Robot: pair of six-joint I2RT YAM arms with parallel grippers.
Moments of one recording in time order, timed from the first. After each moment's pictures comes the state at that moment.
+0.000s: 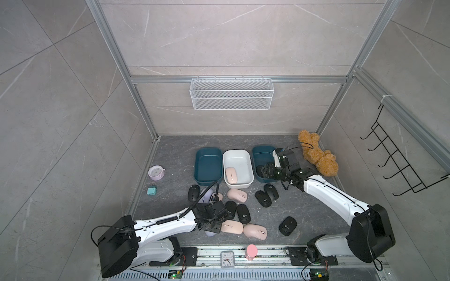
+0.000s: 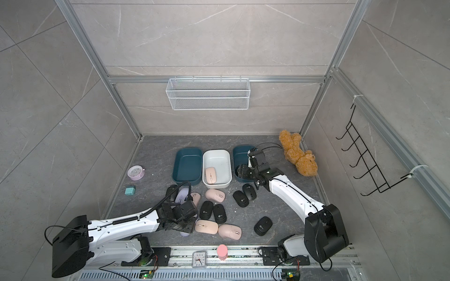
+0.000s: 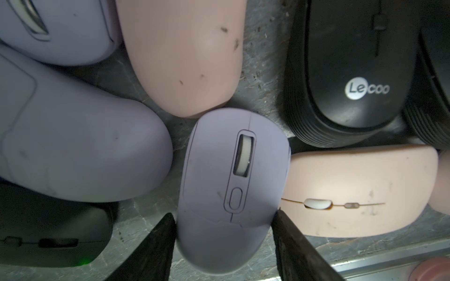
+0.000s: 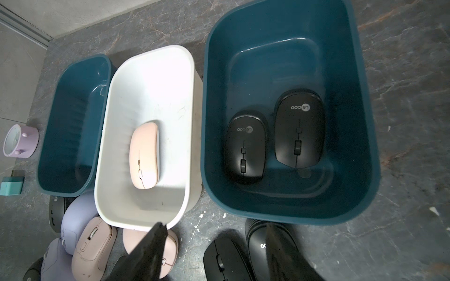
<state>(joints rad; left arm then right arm) -1.06 1.21 0.62 -0.78 -0.12 -0.79 0.42 1.40 1.00 -0.40 -0.05 0.45</state>
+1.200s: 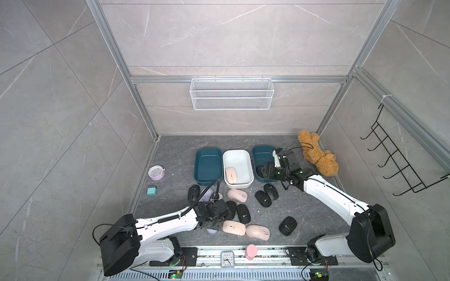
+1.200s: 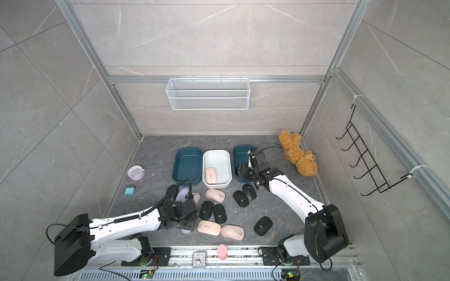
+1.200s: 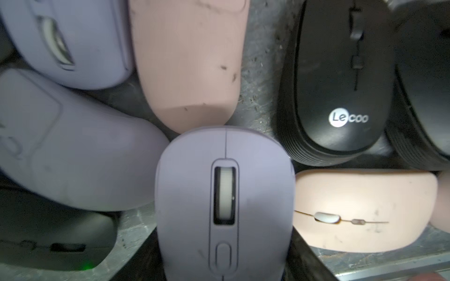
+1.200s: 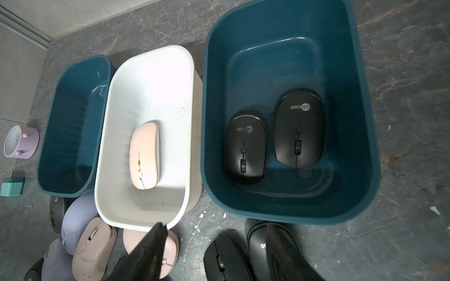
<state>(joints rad) -1.06 1.20 0.67 -0.80 -0.19 -0.82 0.42 1.40 1.00 -0.40 -0.05 0.46</state>
